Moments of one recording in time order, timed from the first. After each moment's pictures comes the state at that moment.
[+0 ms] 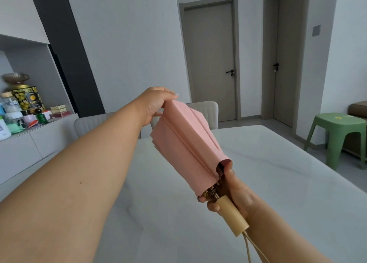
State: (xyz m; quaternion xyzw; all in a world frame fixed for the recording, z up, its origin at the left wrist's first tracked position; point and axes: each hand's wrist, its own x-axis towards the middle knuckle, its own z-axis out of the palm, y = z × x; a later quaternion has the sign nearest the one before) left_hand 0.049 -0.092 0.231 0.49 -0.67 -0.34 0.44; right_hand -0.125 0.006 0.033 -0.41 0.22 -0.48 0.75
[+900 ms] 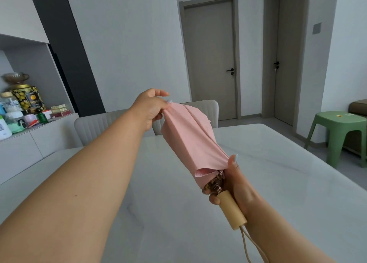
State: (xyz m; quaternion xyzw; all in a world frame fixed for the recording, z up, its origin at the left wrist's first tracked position) left_hand 0.052 -0.095 0.213 0.50 -0.62 -0.34 0.51; right_hand -0.122 0.009 0.042 -0.41 0.23 -0.56 0.68
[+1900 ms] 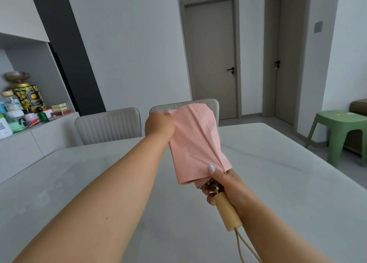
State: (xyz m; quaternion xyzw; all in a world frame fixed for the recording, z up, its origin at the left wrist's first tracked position) left_hand 0.029 -0.104 0.162 0.68 -0.56 -0.14 0.46; right_hand -0.119 0.016 0.044 -0.49 0.31 -0.57 0.59
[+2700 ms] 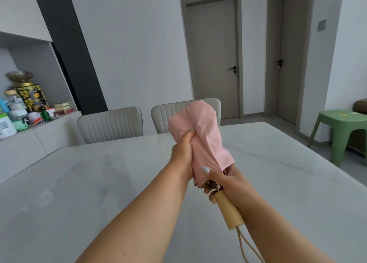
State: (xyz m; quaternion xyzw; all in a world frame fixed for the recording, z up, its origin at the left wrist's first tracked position) left_hand -0.008 -0.074 0.092 0.51 -0.39 -0.59 0.49; right_hand -0.116 0.020 0.053 -0.50 0.35 -0.56 0.56
